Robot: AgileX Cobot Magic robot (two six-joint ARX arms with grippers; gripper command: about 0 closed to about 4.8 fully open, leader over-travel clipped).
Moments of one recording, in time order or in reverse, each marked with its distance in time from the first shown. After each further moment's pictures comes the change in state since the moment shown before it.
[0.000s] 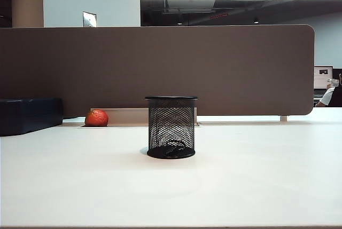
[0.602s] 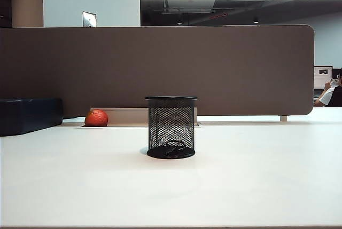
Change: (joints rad) left arm 0.000 0.000 -0.198 0.274 -0.113 -0.053; right arm 0.000 -0.010 -0.089 0.031 0.036 0.000
